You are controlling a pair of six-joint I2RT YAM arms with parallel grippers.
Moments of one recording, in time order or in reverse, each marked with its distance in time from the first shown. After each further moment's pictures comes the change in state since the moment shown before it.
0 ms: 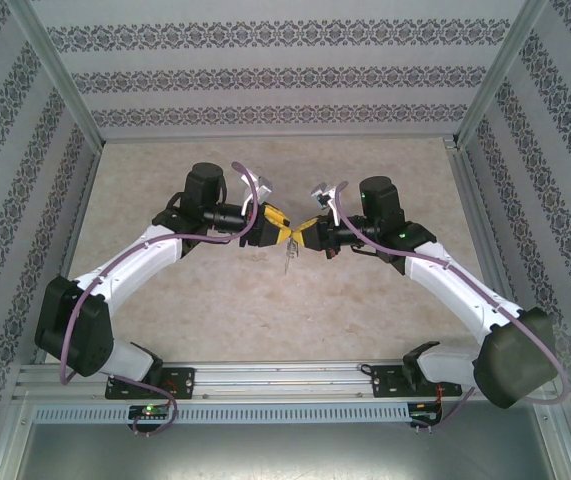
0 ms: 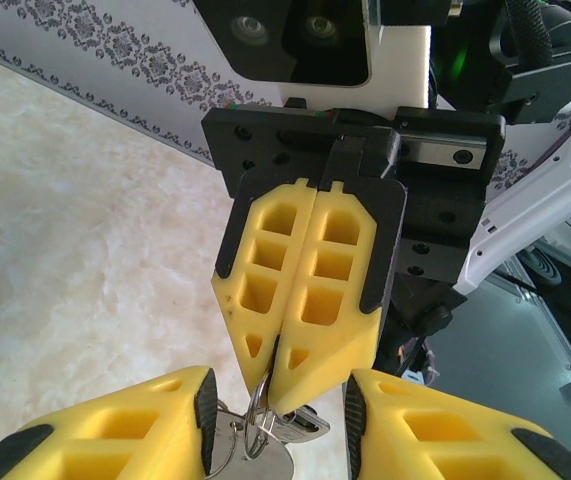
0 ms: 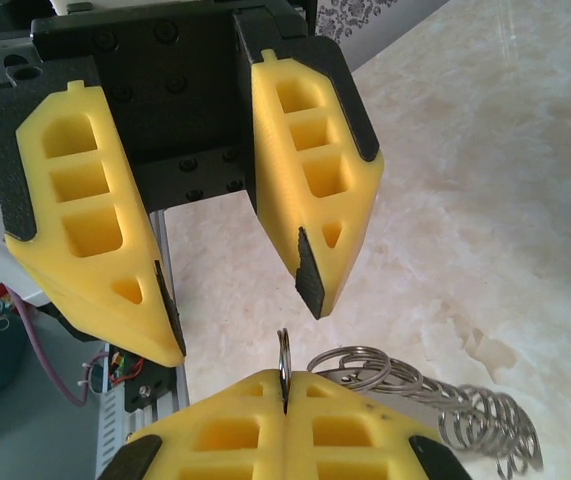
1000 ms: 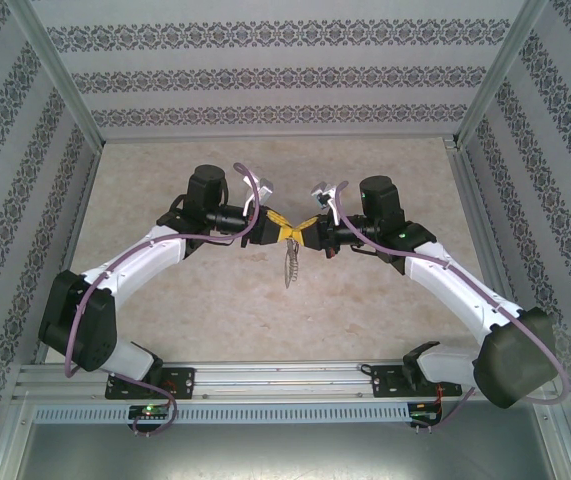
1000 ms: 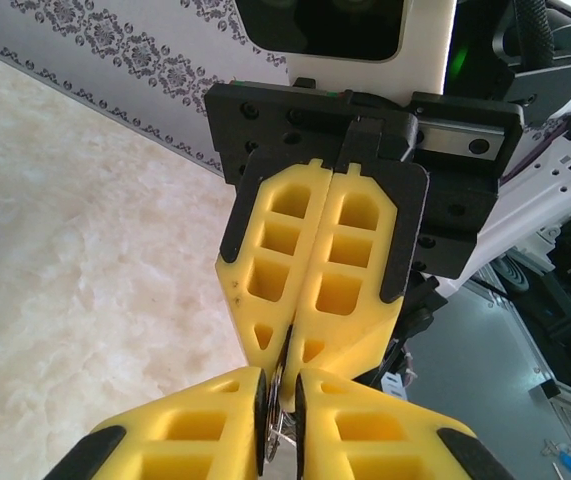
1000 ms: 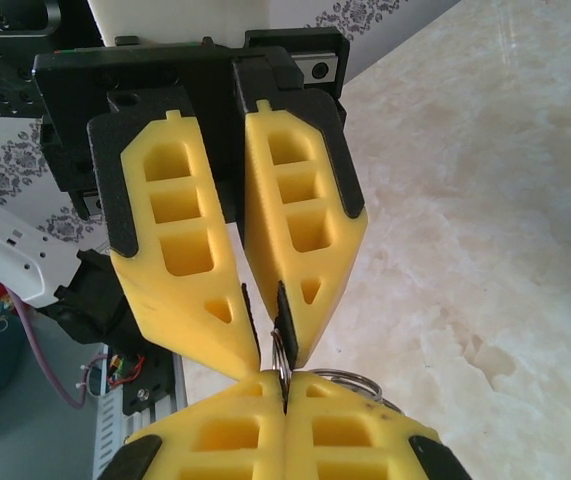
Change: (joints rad) left arm -0.002 0.031 -0.031 0.084 0.044 -0.072; right arm 0.000 0.001 0.000 0.013 0.000 0.000
